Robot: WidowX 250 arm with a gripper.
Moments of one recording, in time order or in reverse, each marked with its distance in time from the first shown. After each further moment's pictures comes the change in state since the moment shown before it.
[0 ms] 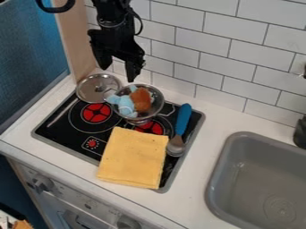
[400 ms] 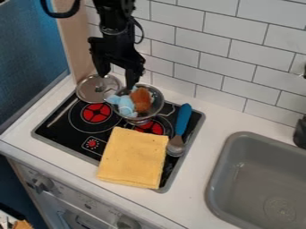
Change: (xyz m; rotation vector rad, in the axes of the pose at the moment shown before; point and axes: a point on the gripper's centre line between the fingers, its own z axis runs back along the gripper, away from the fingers) arm -0.009 -0.009 -0.011 0.029 0.072 0.022
